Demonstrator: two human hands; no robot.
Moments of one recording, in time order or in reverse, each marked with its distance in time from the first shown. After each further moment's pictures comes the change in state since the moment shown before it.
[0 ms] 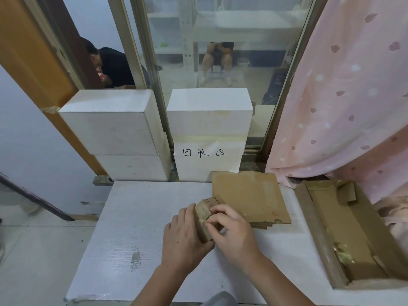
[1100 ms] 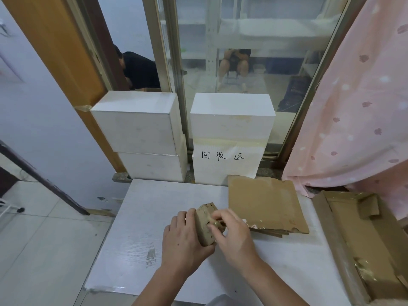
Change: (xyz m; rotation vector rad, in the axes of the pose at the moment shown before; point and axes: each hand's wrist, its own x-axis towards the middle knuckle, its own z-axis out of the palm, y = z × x) left_hand -0.013 -0.032 -0.025 0.077 0.025 -0.114; right_hand 0.007 -0.023 0.038 0.049 -0.055 0.043
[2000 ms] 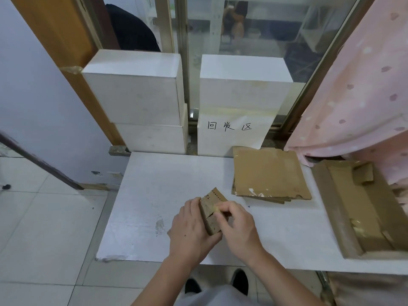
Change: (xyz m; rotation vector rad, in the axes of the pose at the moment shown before) left_hand -0.035 -0.049 0.020 -0.230 -0.026 0.100; right_hand -0.043 -0.020 0.044 0.061 -0.005 0.201
